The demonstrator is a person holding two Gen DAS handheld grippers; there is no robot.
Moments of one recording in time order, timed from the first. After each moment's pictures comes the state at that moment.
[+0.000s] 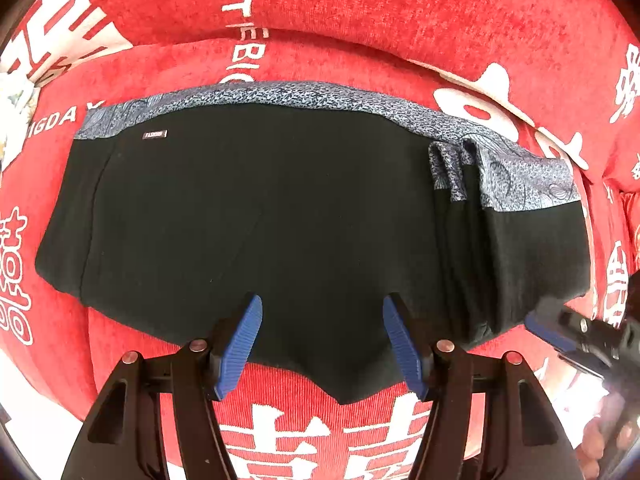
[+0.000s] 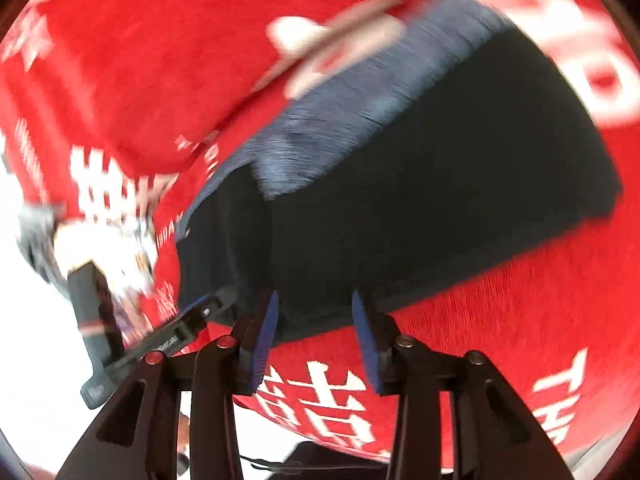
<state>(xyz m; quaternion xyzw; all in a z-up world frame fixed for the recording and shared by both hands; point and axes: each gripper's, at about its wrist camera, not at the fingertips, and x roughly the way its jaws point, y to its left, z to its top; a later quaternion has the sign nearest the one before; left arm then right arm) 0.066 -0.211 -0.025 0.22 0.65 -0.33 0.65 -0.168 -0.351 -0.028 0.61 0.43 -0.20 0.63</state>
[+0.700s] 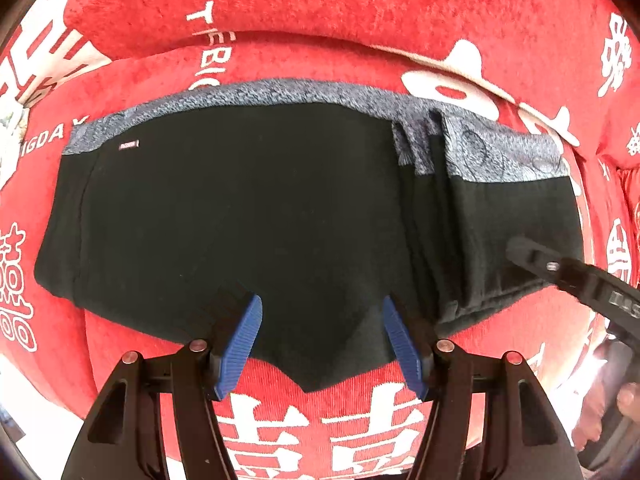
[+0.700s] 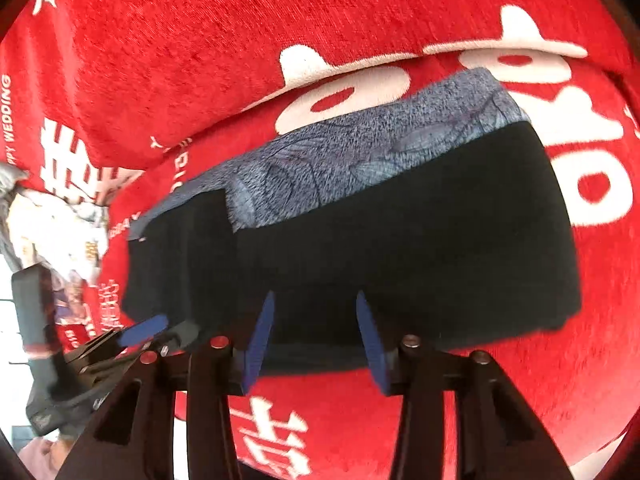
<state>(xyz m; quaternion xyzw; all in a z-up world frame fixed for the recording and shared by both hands) 0.036 -0.226 -0.025 0.25 0.65 -0.34 0.63 -0.127 -0.365 -0.010 0.43 0.53 -0.23 0.69</state>
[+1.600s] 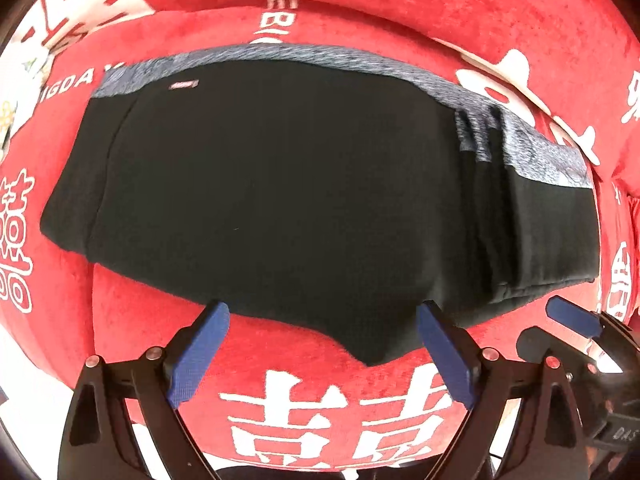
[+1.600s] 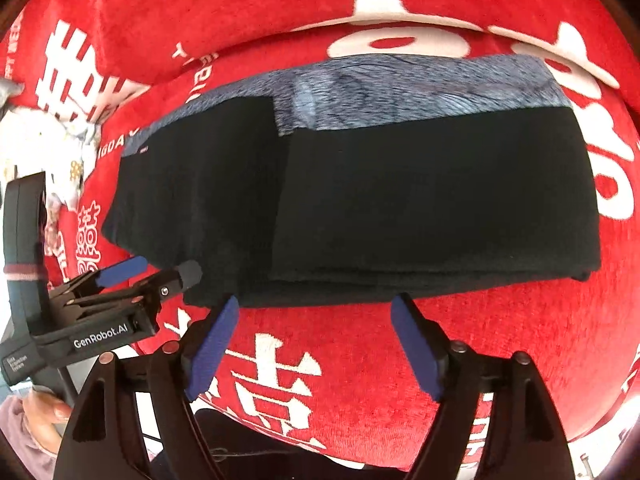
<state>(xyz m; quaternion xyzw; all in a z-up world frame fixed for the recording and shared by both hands) 0.060 -0.172 -0.035 0.22 0.68 -0.30 0.63 -0.107 -0.300 0.004 0.35 0.61 -0.17 0.68</state>
